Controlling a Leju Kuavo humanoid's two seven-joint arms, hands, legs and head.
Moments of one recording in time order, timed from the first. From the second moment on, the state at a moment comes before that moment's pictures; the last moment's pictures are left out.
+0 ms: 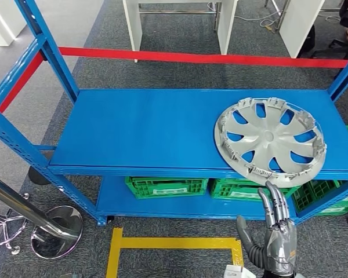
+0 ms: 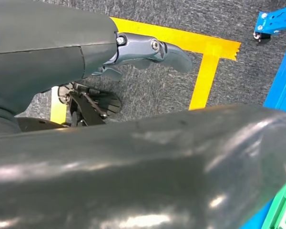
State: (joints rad) left arm -0.03 -0.05 -0.80 -0.15 1.00 0.03 -0.70; right arm 0.33 0.02 0.27 -1.72 0.87 -0.70 -0.49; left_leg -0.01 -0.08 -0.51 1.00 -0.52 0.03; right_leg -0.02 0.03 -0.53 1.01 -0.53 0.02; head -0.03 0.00
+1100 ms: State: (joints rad) left arm -0.11 -0.05 -1.03 -0.15 0.80 0.16 -0.50; right arm 0.13 0.02 -0.02 -1.43 1.56 -0.70 -0.11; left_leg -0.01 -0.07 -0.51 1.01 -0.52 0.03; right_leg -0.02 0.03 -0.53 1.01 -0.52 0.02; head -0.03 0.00
